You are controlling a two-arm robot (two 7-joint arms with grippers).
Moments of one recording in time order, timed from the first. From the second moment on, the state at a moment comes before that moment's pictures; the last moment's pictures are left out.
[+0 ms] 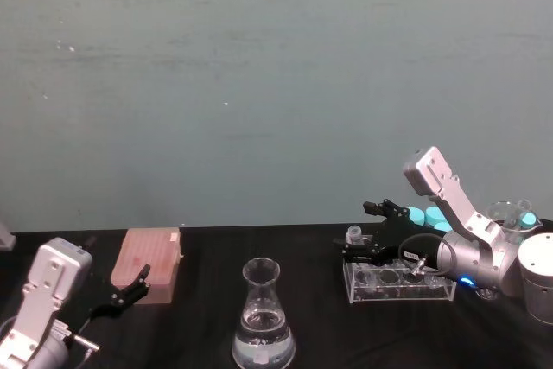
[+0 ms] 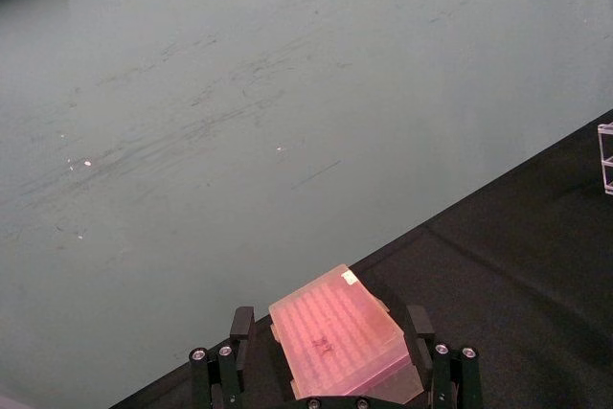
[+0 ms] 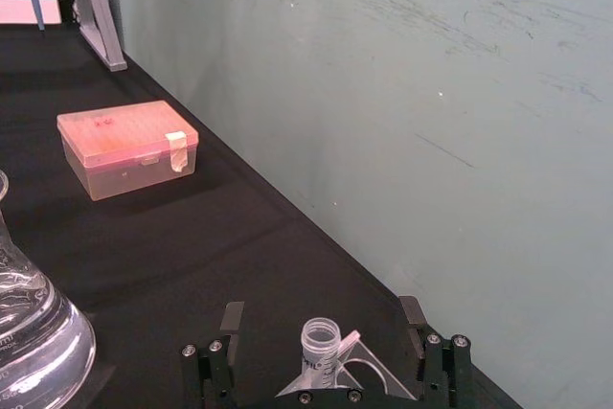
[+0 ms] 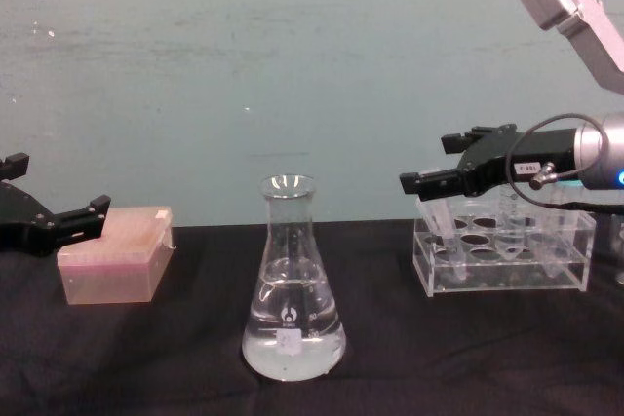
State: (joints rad) left arm -0.20 0.60 0.45 -1.41 -0.25 -0.12 0.03; right arm 0.74 0.29 -0.49 -0.81 0.19 -0.08 0.63
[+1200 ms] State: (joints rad) left arm -0.20 0.60 0.45 -1.41 -0.25 -0.12 0.03; right arm 0.74 0.29 -0.49 -0.81 0.19 -0.08 0.63
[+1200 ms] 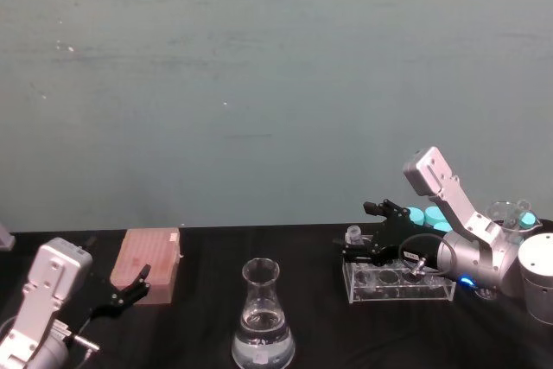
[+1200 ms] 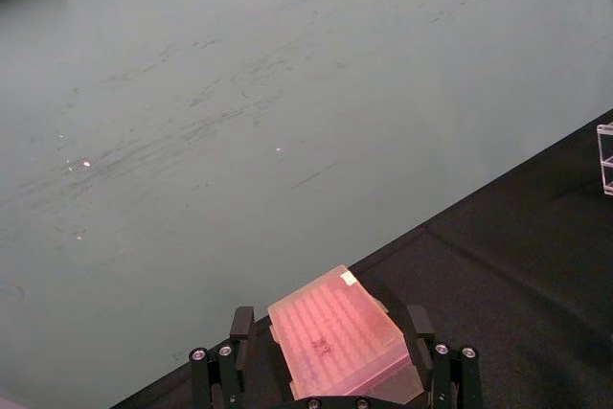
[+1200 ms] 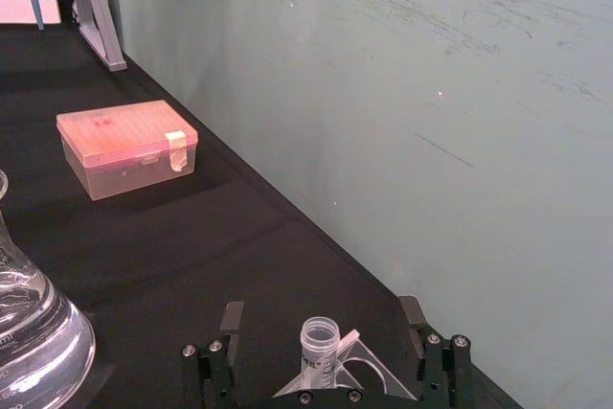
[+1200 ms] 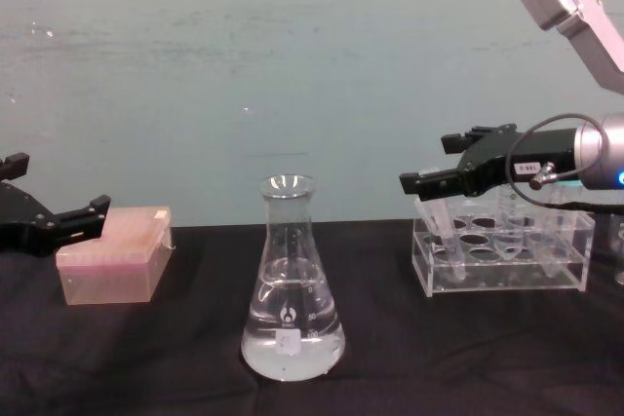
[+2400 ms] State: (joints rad) left arm -0.20 0.60 0.45 -1.41 -0.25 -0.12 0.03; right arm 0.74 0.29 -0.49 -0.81 0.19 -0.08 0.63
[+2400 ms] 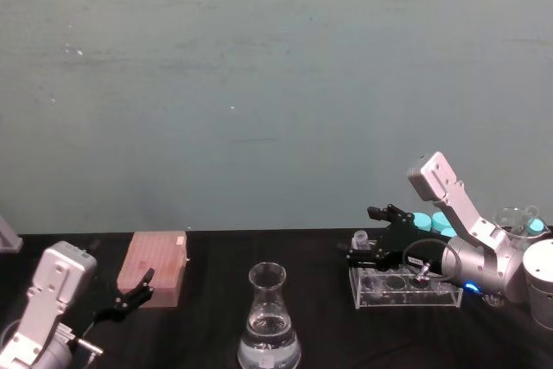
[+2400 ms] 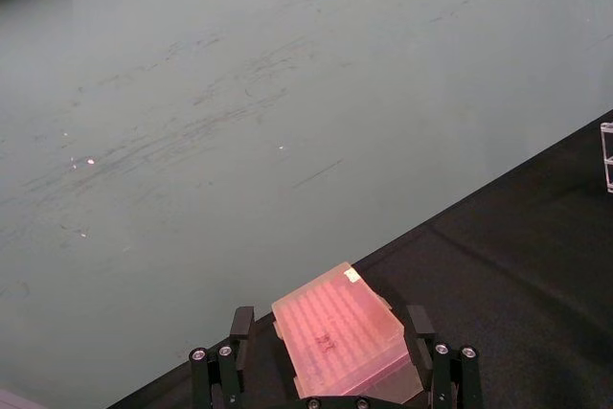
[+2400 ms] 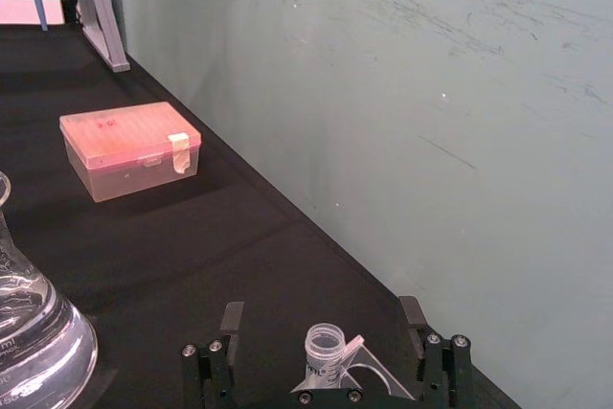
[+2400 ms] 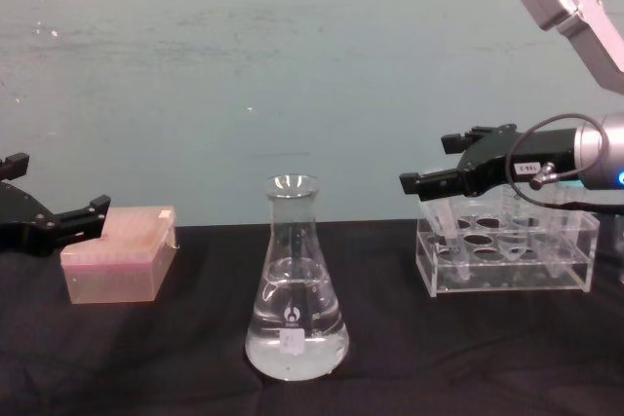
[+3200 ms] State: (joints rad) left arm -0.20 0.60 0.45 -1.41 -0.25 -0.12 0.03; right arm 0.74 0.29 -0.49 -0.81 0.19 -0.08 0.63
